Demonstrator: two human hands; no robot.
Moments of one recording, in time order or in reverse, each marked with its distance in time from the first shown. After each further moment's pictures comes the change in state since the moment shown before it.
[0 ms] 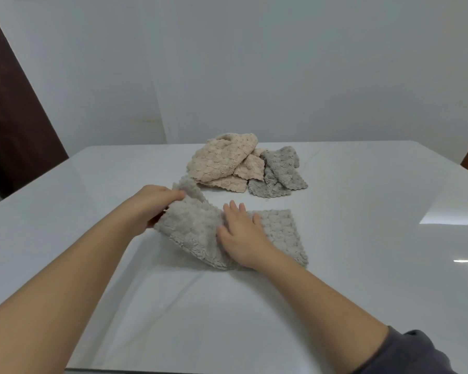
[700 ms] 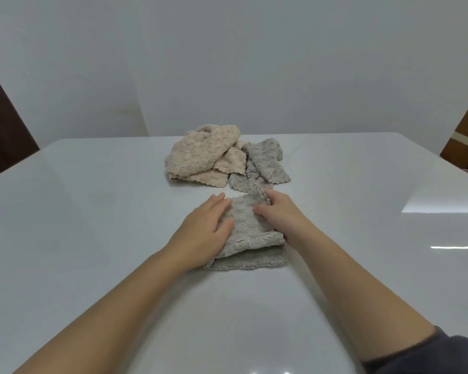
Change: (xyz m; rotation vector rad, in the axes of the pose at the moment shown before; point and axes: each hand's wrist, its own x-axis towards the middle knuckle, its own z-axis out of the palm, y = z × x) left_hand -0.010 -0.025 0.117 0.598 -0.105 0.667; right_hand -0.008 0.067 -0.068 0.744 0.166 0.306
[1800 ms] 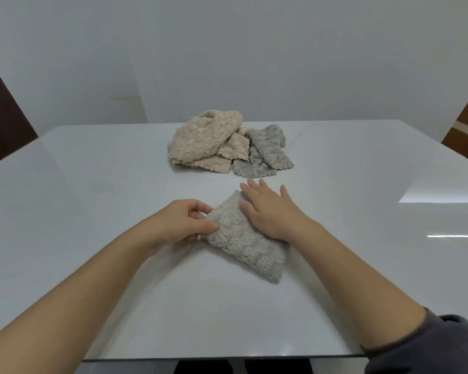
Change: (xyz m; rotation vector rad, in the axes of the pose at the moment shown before) left_hand -0.025 -0.020 -0.036 -0.639 -0.199 -0.400; right_hand -0.011 0.006 0.019 -1.058 -0.191 -0.240
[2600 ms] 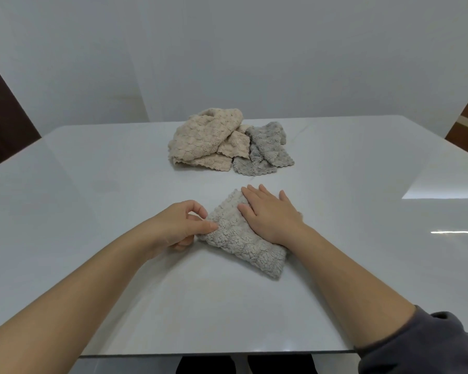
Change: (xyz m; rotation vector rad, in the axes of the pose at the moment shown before) left_hand -0.003 -0.006 0.000 -0.115 -0.024 -0.086; right_hand 0.002 0.004 0.020 0.035 0.048 0.023
